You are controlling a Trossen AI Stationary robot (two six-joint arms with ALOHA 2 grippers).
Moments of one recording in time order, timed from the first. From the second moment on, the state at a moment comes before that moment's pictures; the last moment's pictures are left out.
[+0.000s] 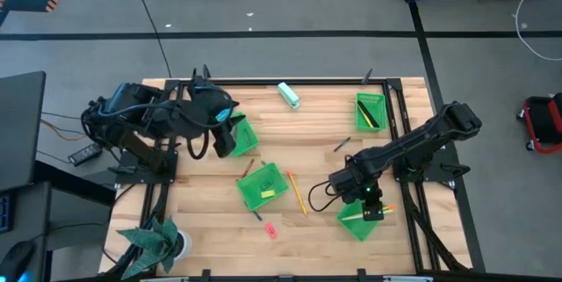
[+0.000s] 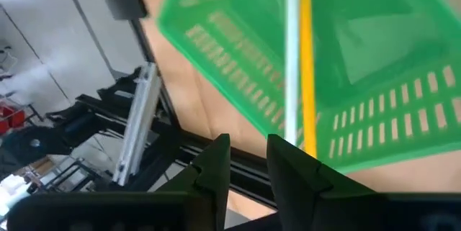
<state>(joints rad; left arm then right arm) -0.28 1.60 2.32 -1.43 -0.69 -0.43 0.36 1.53 0.98 -1.08 -0.67 0.42</state>
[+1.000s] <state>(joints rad) -0.01 1.64 2.32 -1.44 -0.30 -0.24 0.36 1.46 1.50 -1.19 0.07 1.05</state>
